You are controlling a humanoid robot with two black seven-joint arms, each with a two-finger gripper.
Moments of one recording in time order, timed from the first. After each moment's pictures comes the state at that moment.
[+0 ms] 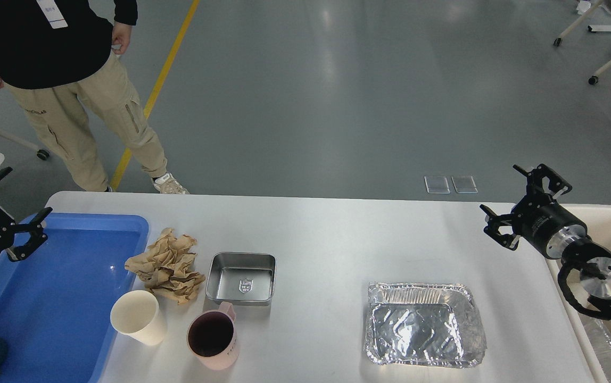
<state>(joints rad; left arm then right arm) -0.26 0.66 -1.18 -0.86 0.23 -0.51 -0.05 0.49 -0.69 0.67 1.18 0.28 0.08 0.14</state>
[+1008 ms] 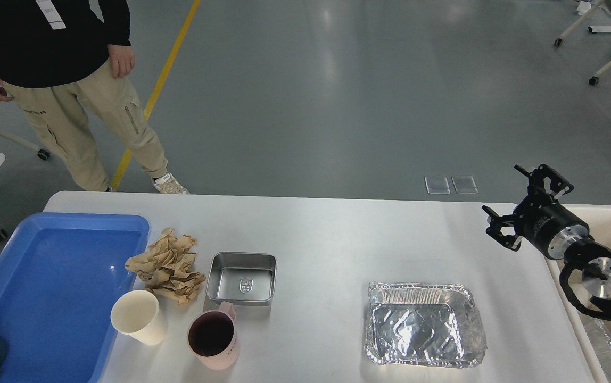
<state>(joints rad) -0.07 1.23 -1.11 -1.29 0.70 -0.31 -0.11 0.48 -0.70 0.66 1.19 0.28 0.06 0.14</state>
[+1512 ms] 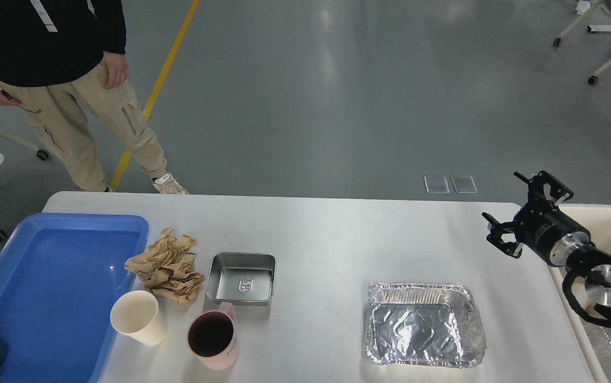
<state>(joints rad) -0.04 1.18 -1.08 -1.30 0.75 -0.26 -0.10 0.45 -0.74 0.67 1.23 0.28 0.06 0.14</state>
